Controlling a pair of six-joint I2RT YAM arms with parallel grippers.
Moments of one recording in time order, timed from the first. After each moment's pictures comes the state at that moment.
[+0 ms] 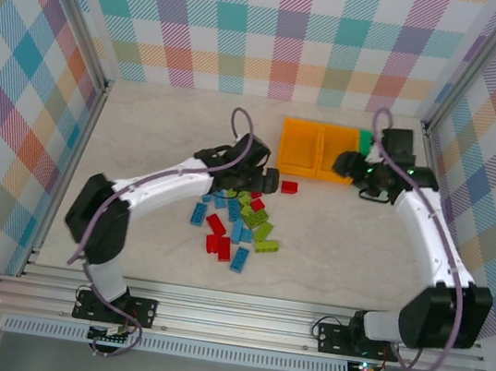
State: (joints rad) left arm -0.75 1.79 1.43 -0.58 -0.15 -0.66; right arm 0.21 1.33 1.25 -0.83 -0.24 0.48
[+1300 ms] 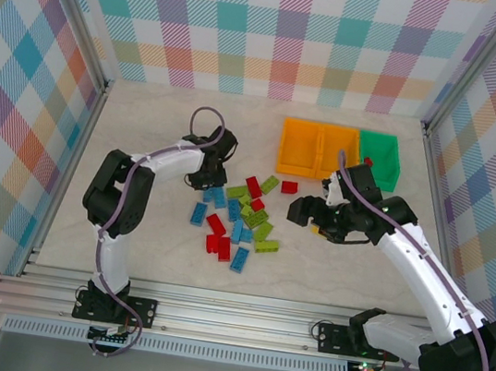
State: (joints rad) left arm -0.46 1.96 1.39 -0.74 -0.17 -0.77; right arm 0.49 1.14 1.08 -0.98 -0.41 0.66
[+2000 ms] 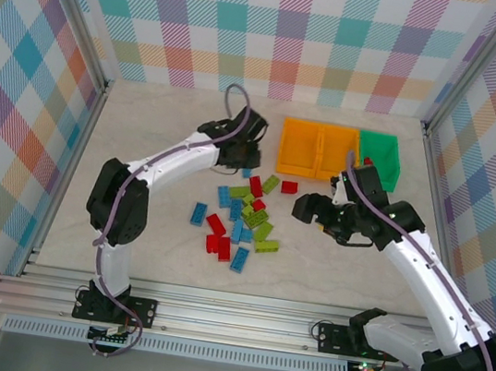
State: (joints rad) left arm -0.64 1.92 1.71 -0.71 -0.12 -0.64; right arm 0.50 1.08 1.09 -0.97 -0.30 0.70
